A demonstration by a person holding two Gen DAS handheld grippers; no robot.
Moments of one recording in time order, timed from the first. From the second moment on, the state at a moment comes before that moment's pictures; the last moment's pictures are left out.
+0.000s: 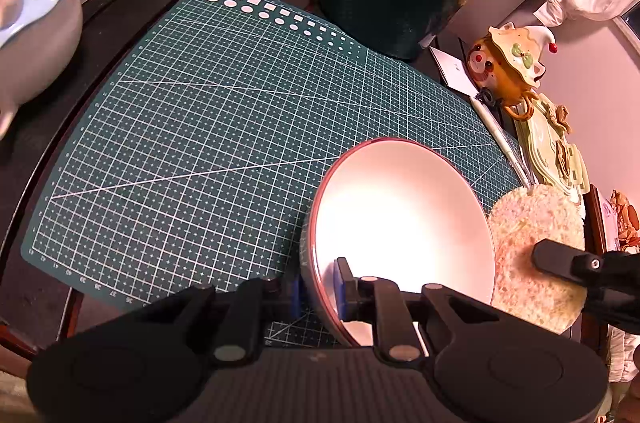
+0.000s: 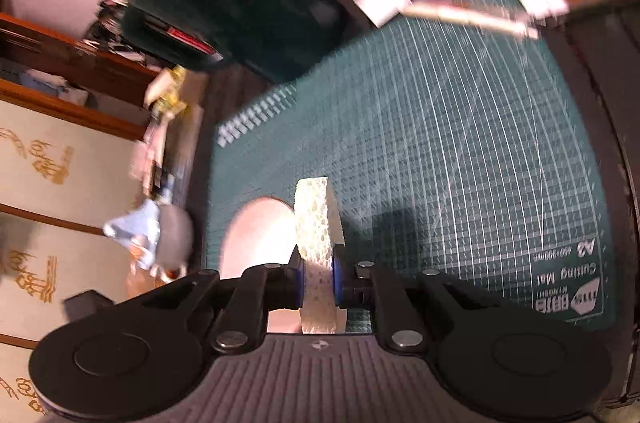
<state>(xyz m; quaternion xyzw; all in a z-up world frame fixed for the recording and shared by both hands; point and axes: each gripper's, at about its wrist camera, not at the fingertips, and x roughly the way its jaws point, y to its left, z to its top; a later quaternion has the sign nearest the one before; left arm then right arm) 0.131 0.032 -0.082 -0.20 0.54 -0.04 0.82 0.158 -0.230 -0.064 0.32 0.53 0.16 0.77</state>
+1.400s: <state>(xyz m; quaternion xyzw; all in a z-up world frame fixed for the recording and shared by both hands) 0.132 0.033 -0.083 -0.20 0.54 -0.04 0.82 0.164 -0.217 -0.101 0.30 0.58 0.14 0.74</state>
